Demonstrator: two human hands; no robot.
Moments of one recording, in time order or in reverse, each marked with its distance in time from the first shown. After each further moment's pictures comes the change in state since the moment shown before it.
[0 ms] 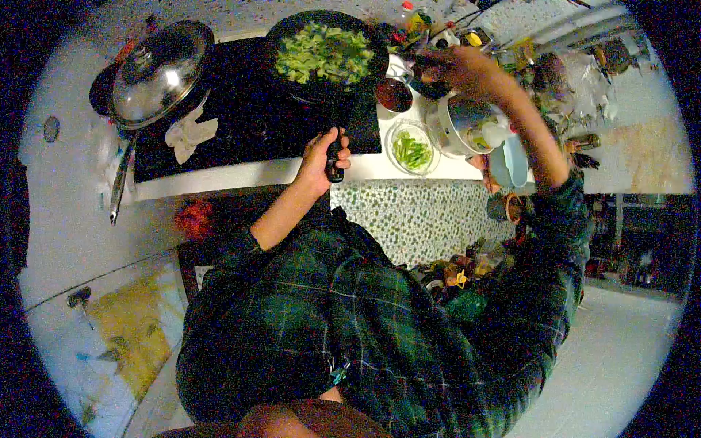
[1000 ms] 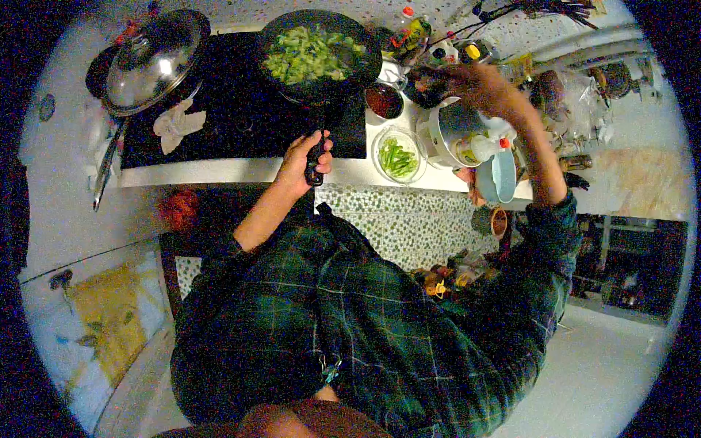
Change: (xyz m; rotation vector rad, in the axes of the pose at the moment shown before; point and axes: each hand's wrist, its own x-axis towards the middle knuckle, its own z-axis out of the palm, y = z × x) left_hand -0.001 0.000 0.002 0.010 -0.018 0.005; right_hand -0.017 0.002 -0.033 0.245 -0.263 0.469
